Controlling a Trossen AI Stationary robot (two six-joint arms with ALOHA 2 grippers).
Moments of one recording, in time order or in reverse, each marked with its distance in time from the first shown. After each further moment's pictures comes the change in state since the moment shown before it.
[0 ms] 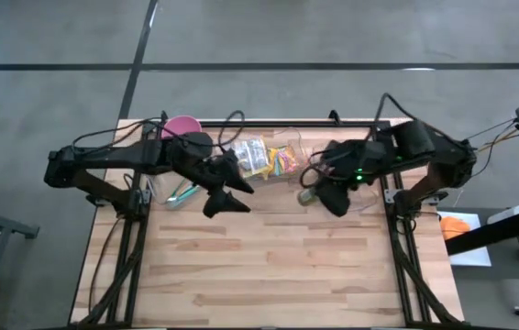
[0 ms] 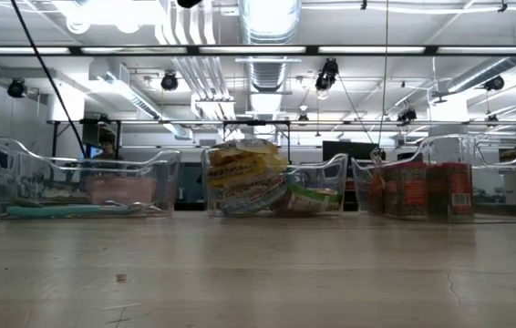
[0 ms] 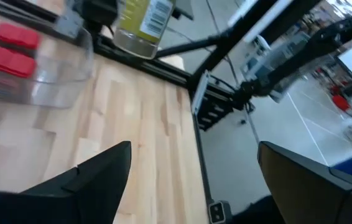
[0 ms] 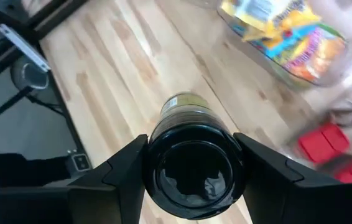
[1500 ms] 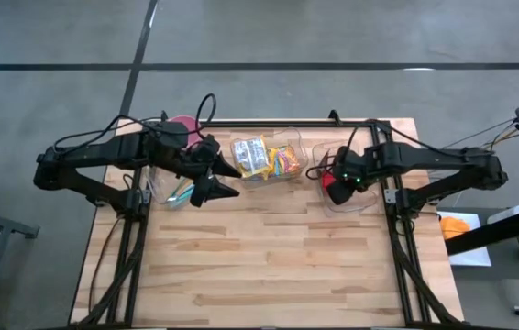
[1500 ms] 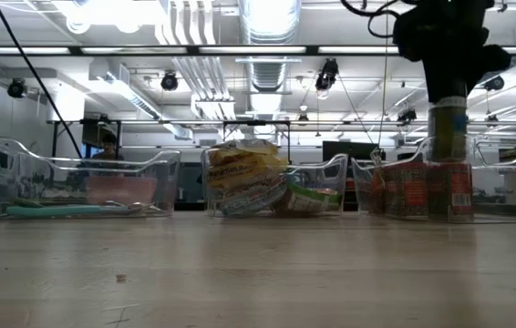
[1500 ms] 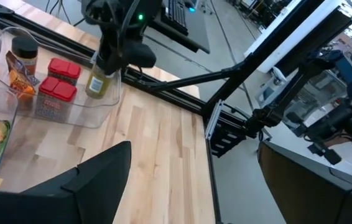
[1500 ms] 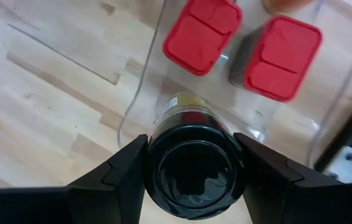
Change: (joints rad) left arm 0.029 -0.129 0.000 -0.048 -0.118 -0.025; right arm -0.249 -0.408 -1.053 0.266 -0.024 0.246
